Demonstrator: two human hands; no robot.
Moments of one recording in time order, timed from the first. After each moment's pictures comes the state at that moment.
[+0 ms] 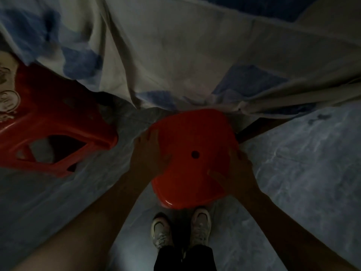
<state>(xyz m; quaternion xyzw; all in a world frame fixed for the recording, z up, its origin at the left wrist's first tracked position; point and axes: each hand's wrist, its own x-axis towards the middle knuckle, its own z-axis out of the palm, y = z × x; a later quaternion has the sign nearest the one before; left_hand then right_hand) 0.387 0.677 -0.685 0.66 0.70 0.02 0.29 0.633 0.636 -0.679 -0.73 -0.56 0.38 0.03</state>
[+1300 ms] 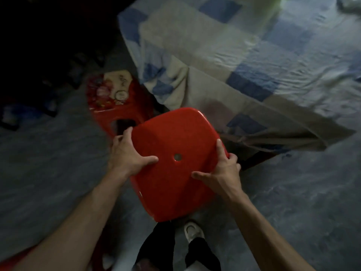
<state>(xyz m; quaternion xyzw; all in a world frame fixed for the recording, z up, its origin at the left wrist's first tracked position) 0.336 0.490 -0.373 0.37 0.88 0.14 0.25 0.584 0.554 -0.391 -0.66 -0.64 0.40 0.01</state>
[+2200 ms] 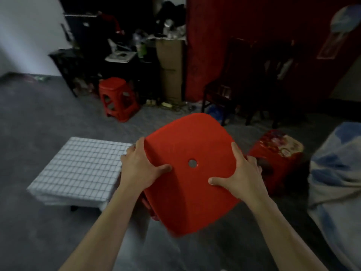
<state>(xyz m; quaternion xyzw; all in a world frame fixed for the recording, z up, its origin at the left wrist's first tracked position) 0.449 -0.078 -0.139 -0.07 0.95 0.31 -0.02 0.488 0.172 -0.136 -0.16 -0.94 0.30 -0.07</state>
